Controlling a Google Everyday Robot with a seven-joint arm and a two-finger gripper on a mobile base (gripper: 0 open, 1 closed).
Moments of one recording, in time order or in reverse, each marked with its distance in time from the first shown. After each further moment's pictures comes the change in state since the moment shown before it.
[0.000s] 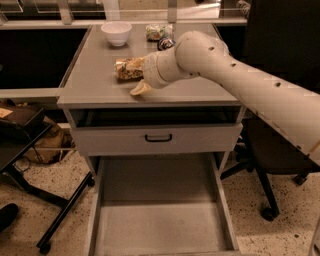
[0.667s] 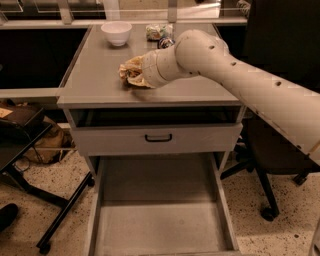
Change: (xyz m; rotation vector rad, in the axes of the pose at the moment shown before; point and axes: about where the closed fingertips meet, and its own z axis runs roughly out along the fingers) arm 0.000 0.000 0.000 0.000 0.000 0.000
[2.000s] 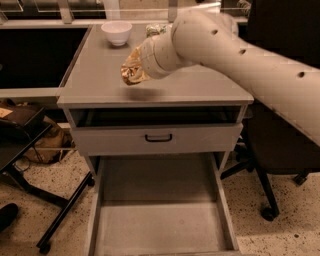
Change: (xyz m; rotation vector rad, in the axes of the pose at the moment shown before) arm -0.035 -0.017 -0.050 0.004 0.092 -0.091
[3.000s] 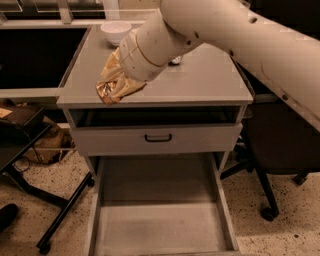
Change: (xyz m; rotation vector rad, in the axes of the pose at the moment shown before) arm -0.101 0.037 -0.049 -0.260 -0.198 -0.055
